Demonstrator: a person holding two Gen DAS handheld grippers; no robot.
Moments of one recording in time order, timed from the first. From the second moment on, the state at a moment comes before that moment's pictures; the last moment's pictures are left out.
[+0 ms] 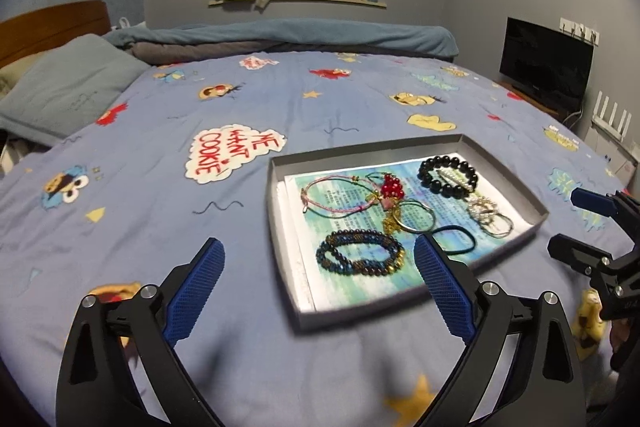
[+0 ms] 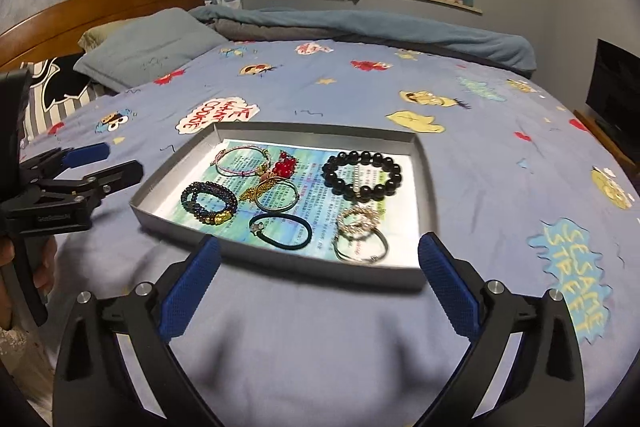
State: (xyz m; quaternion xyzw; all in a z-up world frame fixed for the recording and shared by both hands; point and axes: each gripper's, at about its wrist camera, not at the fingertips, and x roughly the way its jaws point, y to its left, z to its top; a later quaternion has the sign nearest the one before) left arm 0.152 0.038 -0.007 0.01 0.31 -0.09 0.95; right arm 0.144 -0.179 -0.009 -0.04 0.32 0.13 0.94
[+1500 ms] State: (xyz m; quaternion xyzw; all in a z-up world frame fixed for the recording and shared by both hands) left arm 0.056 0.003 0.016 0.04 0.34 -0.07 0.94; right arm 0.056 -0.196 0.021 -0.01 0.30 0.07 0.95
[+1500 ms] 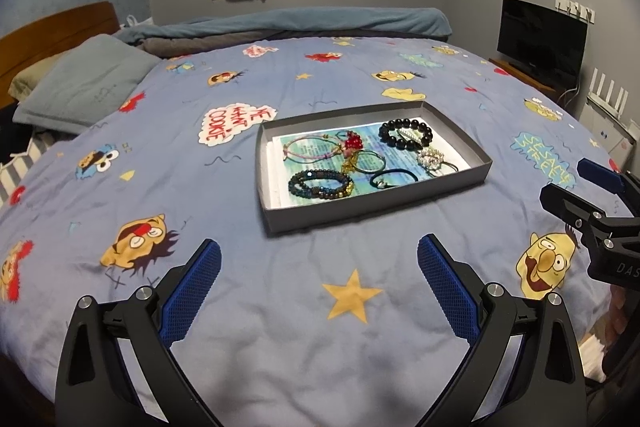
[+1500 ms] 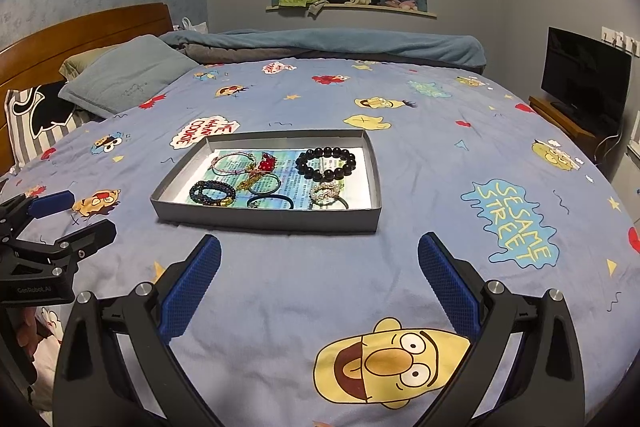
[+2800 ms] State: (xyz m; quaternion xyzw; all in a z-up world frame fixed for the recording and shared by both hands) left arm 0.058 0.002 0.016 0.04 0.34 -0.07 0.94; right arm 0.056 -0.199 0.026 -0.01 0.30 0.07 0.95
